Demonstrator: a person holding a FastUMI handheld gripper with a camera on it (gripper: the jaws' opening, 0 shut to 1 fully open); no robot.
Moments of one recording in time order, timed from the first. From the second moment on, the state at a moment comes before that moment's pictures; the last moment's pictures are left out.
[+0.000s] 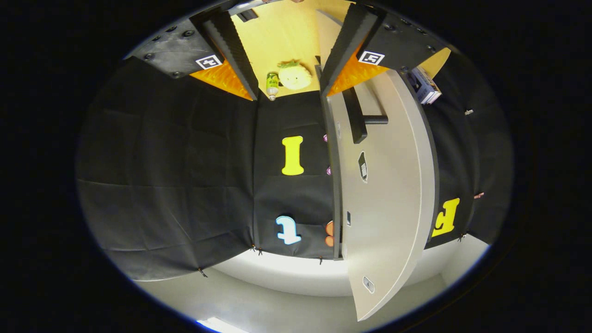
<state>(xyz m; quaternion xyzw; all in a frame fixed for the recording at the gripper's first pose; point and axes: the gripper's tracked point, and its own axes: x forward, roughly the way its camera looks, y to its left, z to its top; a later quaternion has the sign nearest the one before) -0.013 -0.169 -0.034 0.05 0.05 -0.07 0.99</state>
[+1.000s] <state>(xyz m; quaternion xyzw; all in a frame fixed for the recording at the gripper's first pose) 0.065 0.034 -0.012 0.03 0.02 0.05 1.00</state>
